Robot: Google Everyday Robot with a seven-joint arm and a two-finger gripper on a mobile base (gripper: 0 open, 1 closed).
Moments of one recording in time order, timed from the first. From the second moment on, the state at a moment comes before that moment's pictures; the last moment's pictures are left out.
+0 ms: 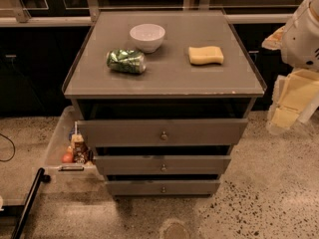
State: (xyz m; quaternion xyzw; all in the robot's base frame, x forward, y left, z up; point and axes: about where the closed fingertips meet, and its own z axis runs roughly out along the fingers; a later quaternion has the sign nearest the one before) arm 0.438 -0.217 0.976 -0.60 0.78 -0.03 0.16
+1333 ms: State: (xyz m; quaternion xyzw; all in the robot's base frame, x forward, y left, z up) arm 0.457 -0.215 0.844 -0.61 0.77 0.07 0.15
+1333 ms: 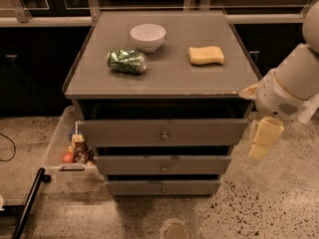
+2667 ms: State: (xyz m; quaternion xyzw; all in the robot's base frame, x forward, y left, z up) arm 0.497 -0.213 0.759 -0.68 0.69 0.06 0.24
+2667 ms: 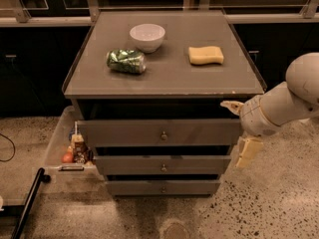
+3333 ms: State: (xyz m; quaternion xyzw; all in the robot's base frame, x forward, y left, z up) arm 0.527 -0.214 0.720 -0.70 0.67 0.06 0.25
